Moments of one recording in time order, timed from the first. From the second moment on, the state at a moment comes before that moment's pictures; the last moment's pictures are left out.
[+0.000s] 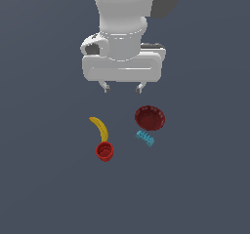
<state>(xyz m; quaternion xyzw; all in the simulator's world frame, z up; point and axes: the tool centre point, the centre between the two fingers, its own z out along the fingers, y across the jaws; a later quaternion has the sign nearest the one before) 0.019 -0.006 0.344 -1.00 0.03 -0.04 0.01</state>
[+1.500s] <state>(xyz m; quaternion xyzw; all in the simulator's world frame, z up) 0.037 0.018 0.288 -1.00 -0.09 -0.04 0.00</state>
